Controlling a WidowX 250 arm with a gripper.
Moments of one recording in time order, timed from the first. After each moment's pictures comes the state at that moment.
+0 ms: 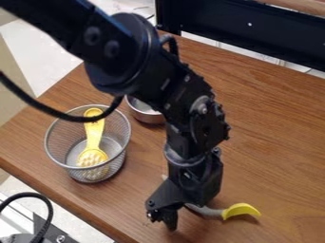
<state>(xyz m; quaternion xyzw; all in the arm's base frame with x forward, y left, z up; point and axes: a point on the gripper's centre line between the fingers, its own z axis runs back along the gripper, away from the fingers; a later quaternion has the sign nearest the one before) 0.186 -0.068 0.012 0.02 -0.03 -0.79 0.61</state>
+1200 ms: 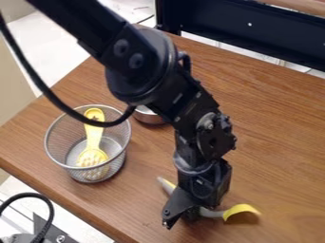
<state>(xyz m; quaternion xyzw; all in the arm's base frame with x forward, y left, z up) 0.196 -0.075 -0.003 0.03 -0.05 -0.74 0.67</state>
